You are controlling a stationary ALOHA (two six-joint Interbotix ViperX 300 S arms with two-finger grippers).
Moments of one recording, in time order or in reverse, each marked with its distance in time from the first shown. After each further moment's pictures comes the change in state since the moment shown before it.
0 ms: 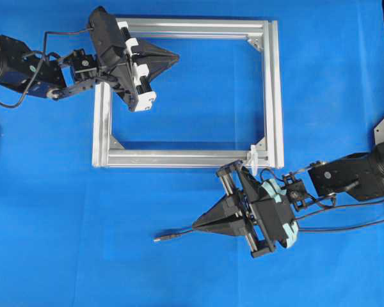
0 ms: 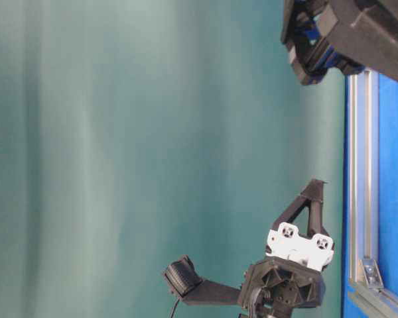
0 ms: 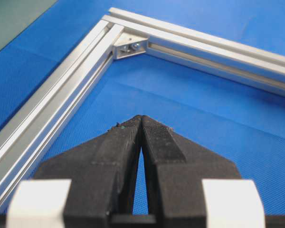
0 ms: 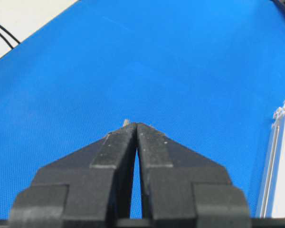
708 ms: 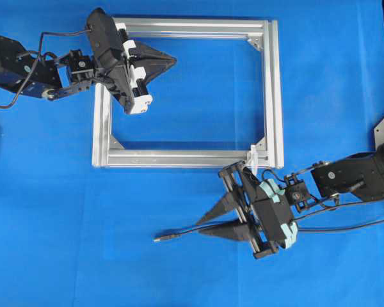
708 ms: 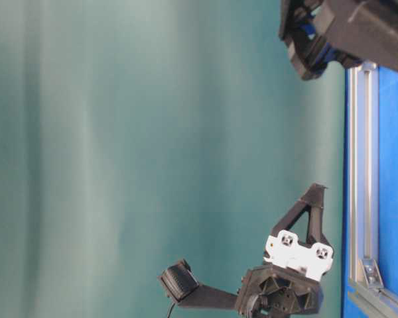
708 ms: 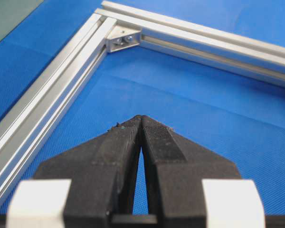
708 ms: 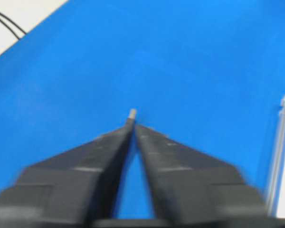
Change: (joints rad) left arm -0.005 -0.031 0.017 0.021 0.037 0.003; right arm 0.008 -0.032 0.000 0.002 0.081 0.041
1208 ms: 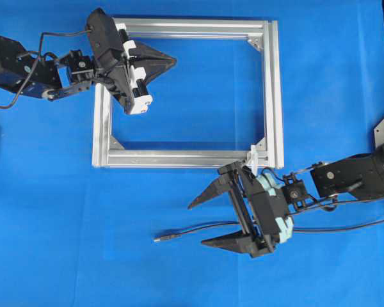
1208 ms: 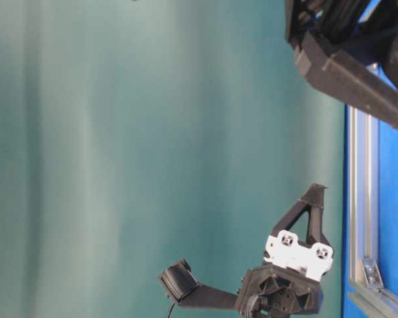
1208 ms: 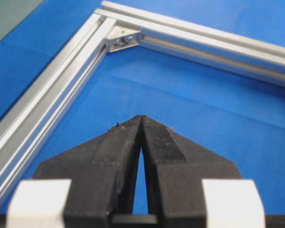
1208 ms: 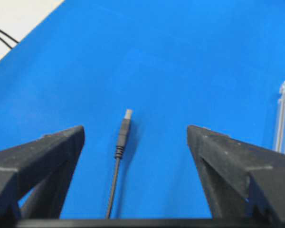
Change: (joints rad) left arm 0.000 0.000 0.000 0.002 -0.002 0.000; right arm 0.000 0.015 -0.009 0.051 0.003 0.032
